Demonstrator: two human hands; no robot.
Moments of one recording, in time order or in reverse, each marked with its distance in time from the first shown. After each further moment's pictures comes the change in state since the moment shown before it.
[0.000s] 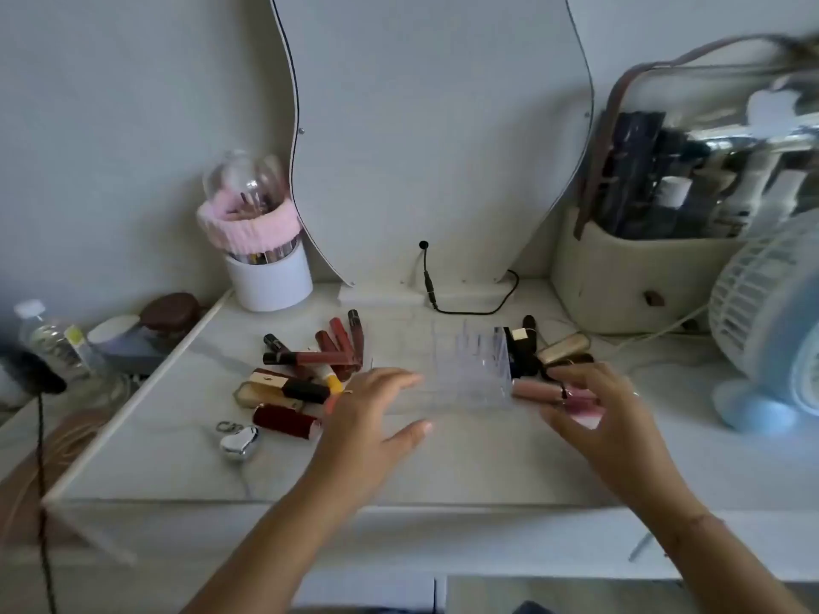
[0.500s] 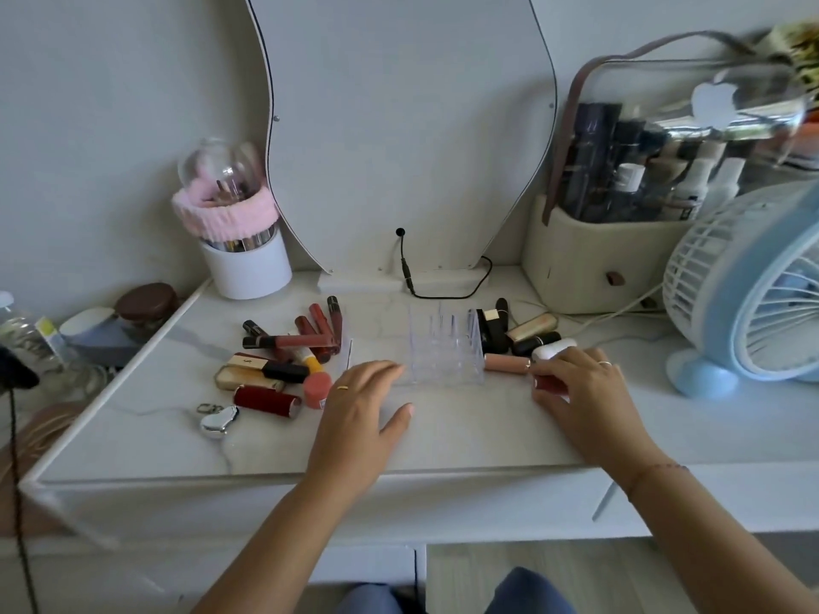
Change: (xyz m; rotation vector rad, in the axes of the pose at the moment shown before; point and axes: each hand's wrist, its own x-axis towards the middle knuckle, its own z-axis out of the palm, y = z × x) left_hand -0.011 0.000 0.026 0.171 0.042 -0.016; right_hand 0.001 0.017 -0.011 -0.468 -0.051 -0.063
